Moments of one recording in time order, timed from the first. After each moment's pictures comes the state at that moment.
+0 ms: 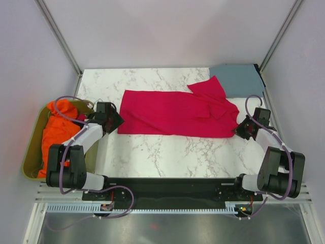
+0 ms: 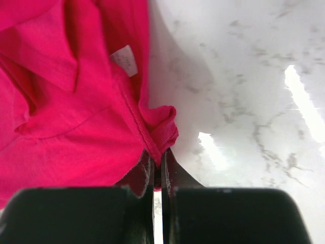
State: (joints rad) left arm -0.08 1.40 0.74 -0.21 -0.10 -0.71; right arm -0.26 1.34 0.65 -0.26 -0.22 0.51
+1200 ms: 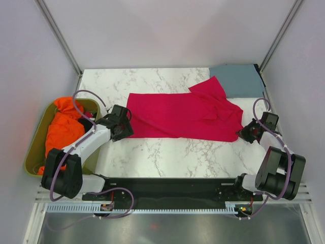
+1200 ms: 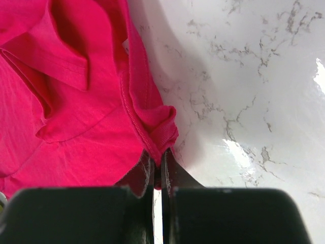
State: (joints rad) left arm -0.33 1.31 0.79 -0.57 -0.23 -0.65; right arm -0.40 1.33 0.60 -0.24 -0.32 0.53
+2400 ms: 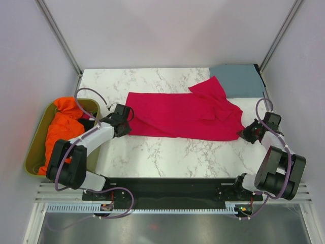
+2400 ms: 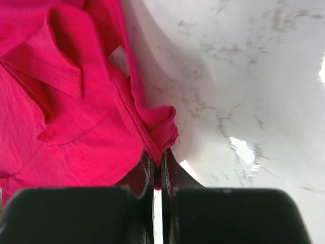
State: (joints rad) left arm -0.33 1.45 0.78 -0.38 -0.31 -0.66; right arm -0.41 1.34 0.61 -0.25 -0.33 0.53
